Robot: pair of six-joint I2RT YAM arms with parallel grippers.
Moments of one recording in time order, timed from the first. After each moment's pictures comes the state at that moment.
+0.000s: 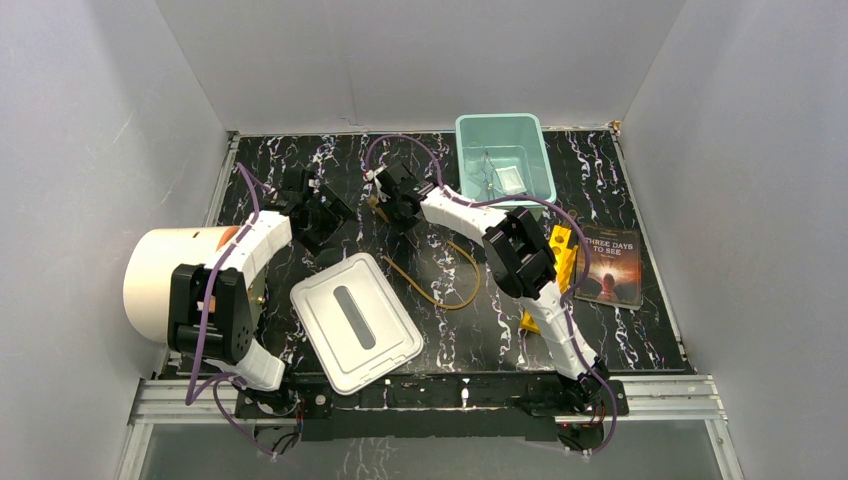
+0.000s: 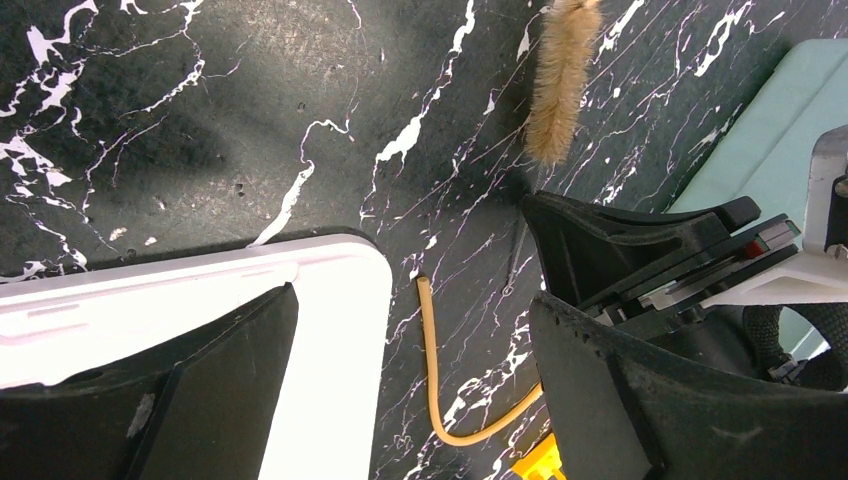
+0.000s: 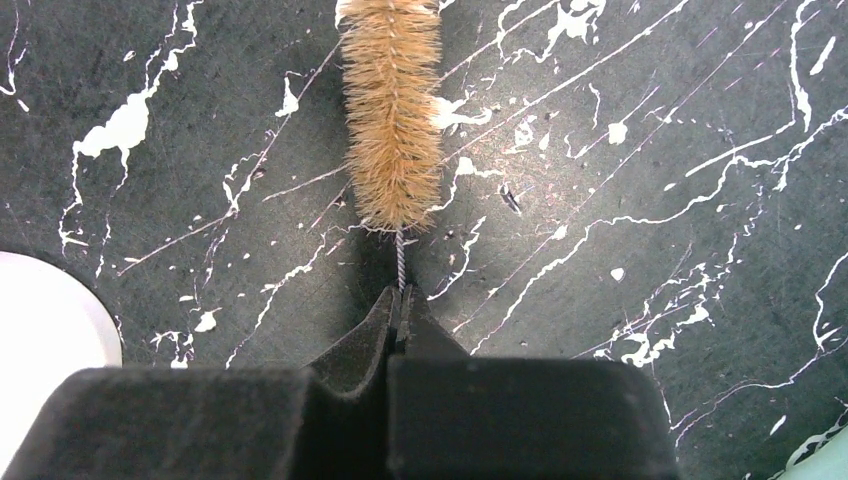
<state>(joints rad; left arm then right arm) -0.17 1.55 1.07 -0.51 0.11 -0.94 0.80 2.37 1.98 -0.59 0.04 0.03</state>
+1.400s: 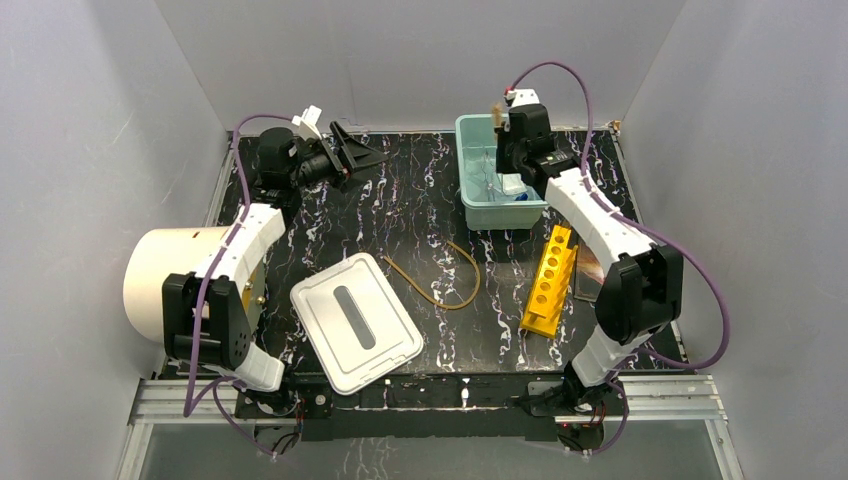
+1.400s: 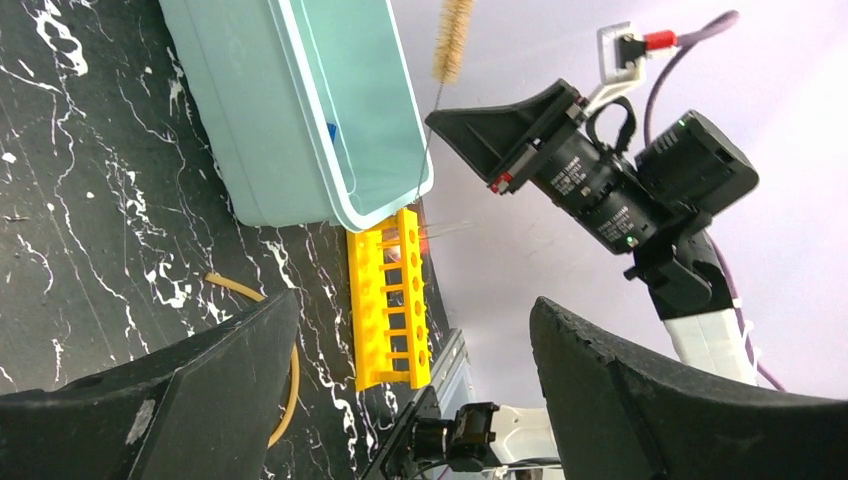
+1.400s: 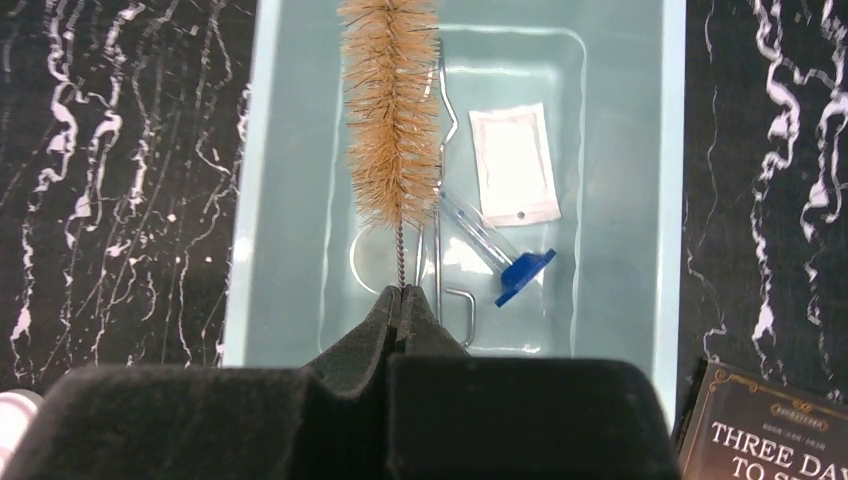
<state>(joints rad) -0.16 1.51 1.17 0.13 0.79 -0.97 0.39 1.67 1.52 -0.43 0.17 0.18</state>
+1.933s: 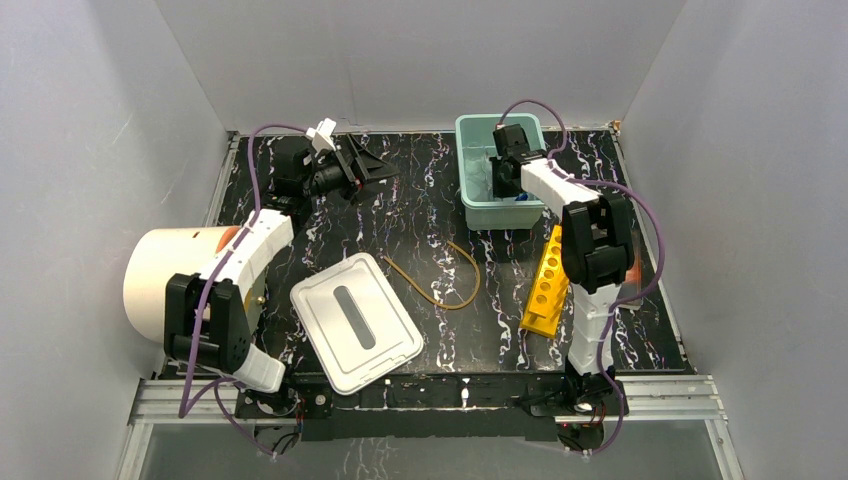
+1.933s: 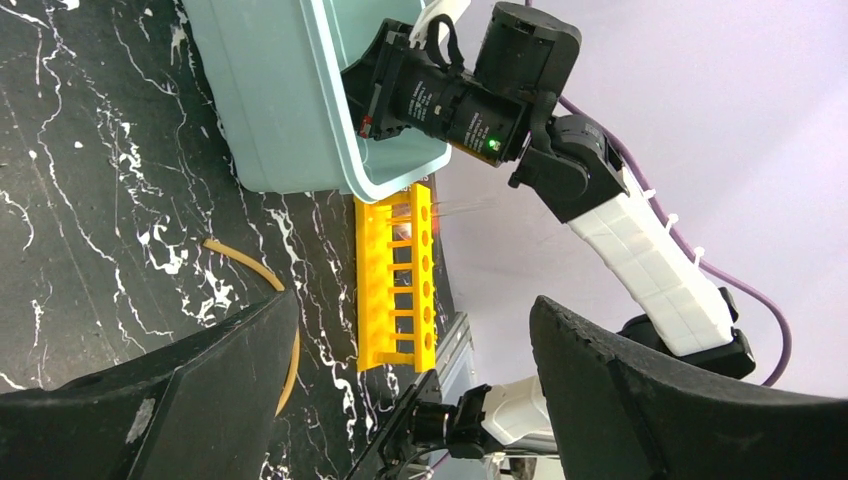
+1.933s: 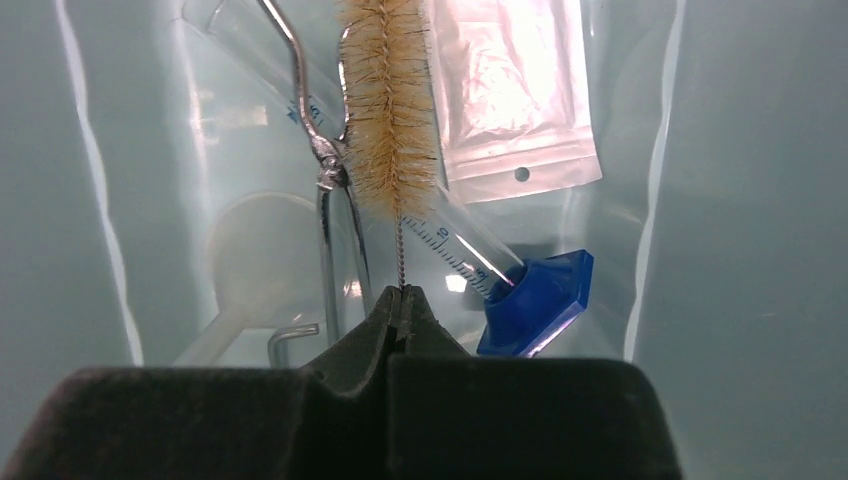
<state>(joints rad) -0.22 1.50 1.12 0.10 0.74 -0.96 0.32 2.07 1.64 -0.52 0.16 0.21</state>
